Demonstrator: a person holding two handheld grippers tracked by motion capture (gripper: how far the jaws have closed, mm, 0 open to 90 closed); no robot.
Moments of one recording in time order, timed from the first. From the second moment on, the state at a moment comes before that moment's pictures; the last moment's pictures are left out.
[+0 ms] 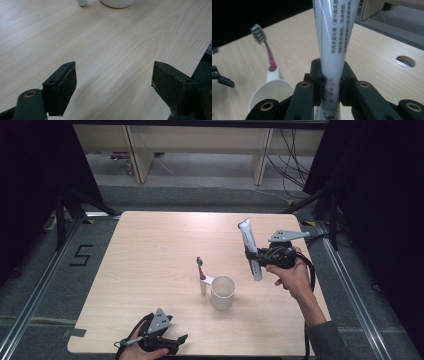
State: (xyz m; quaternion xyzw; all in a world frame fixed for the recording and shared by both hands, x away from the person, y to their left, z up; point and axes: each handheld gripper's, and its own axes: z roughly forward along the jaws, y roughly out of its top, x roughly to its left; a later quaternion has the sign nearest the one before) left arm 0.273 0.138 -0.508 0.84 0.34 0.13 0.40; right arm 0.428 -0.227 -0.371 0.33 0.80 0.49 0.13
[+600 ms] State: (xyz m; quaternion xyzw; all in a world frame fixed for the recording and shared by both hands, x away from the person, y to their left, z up) left arm 0.274 0.139 -0.507 0.84 0.34 0.13 0.40; right arm 0.415 -0.204 -0.357 0.28 0.77 0.56 0.12
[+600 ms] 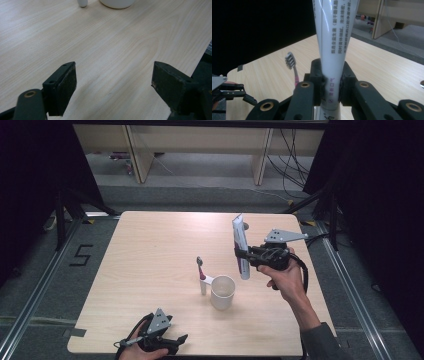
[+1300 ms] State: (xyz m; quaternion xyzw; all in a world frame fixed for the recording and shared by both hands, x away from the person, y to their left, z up) left arm 0.274 0.139 -0.507 0.84 0.34 0.12 0.41; right arm 0.408 -0.170 -0.381 0.27 0.78 0.56 0.08
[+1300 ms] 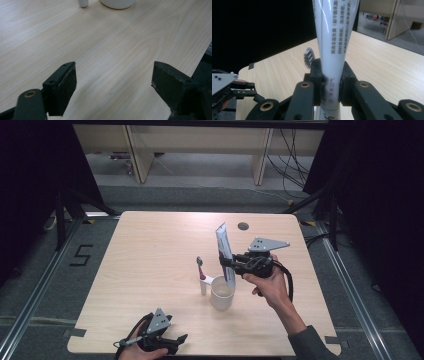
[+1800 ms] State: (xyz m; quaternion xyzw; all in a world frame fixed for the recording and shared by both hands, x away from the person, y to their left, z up) left arm 0.273 0.139 -0.507 0.84 0.34 0.12 0.40; right arm 0.408 -0.158 -0.408 0.26 0.79 0.55 0.07
